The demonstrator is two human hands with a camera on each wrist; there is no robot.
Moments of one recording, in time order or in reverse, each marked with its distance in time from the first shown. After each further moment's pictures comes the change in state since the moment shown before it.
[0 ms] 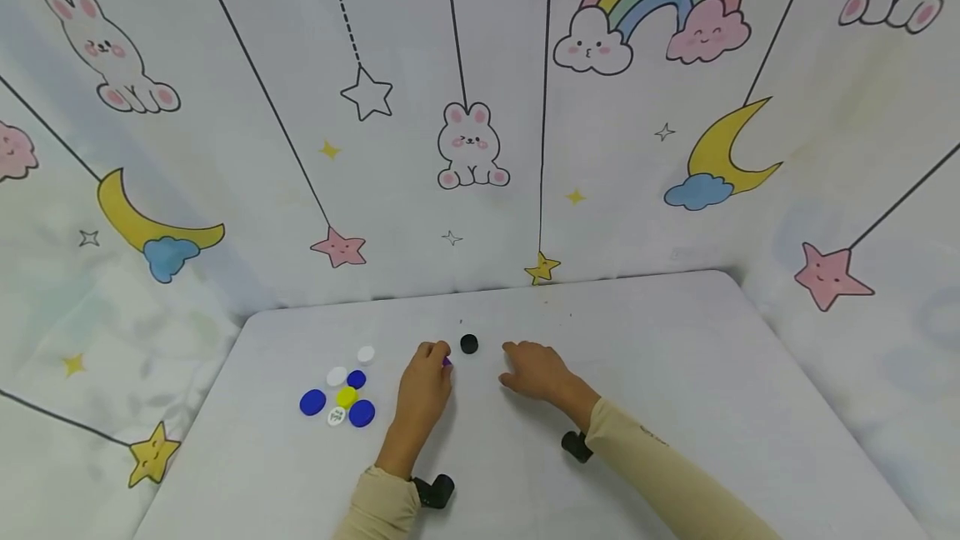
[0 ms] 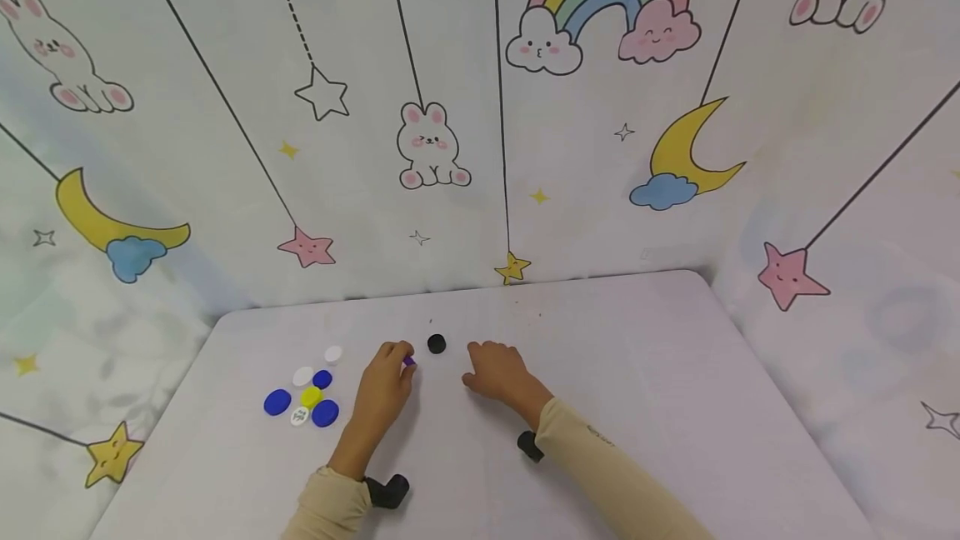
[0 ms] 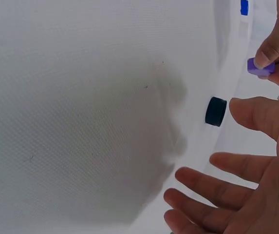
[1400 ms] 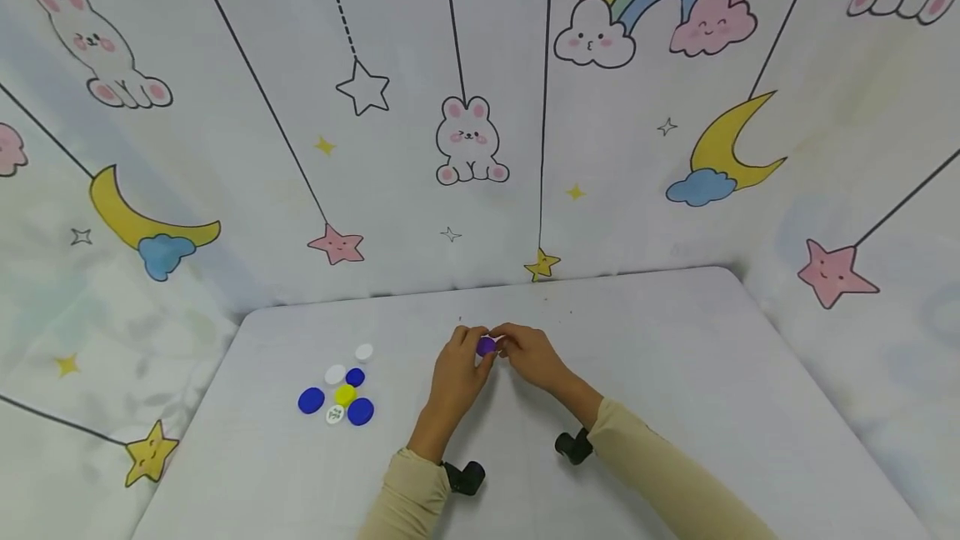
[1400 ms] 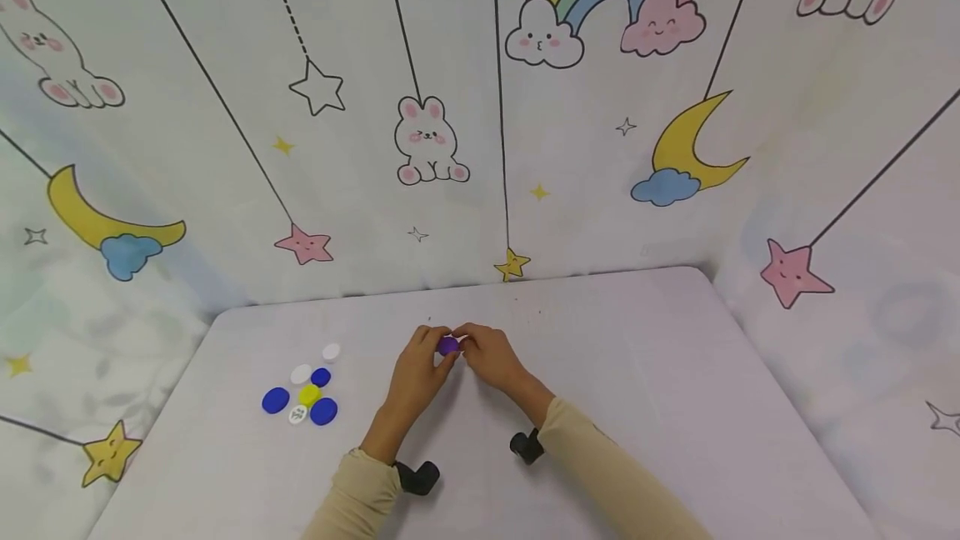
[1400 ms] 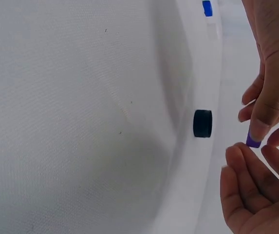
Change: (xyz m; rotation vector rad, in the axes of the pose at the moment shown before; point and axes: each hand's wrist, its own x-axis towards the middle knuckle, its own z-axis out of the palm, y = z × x) left_hand 0.021 0.036 0.027 -0.098 0.007 0.146; right_hand 0.011 0.006 0.003 0.534 0.300 -0.166
